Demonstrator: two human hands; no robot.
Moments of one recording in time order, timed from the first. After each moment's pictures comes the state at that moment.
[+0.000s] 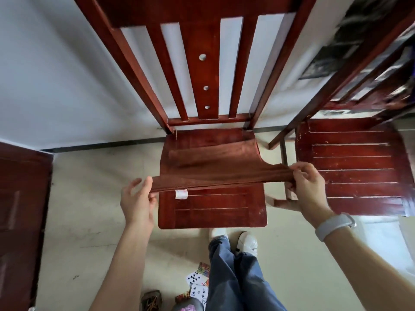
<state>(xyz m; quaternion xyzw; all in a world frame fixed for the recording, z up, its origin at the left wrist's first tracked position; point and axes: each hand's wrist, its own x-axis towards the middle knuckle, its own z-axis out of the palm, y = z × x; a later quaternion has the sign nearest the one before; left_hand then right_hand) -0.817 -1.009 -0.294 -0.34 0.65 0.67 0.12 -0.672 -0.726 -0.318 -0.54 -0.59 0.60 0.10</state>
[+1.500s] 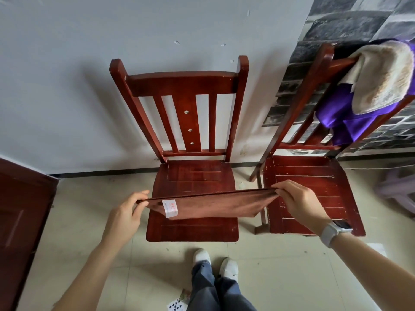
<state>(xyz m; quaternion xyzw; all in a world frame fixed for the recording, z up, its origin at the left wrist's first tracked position) -0.761 -1.028 -0.183 0.22 0.93 0.29 0.03 -0.594 -0.668 -0.177 -0.12 -0.94 0.29 0.11</state>
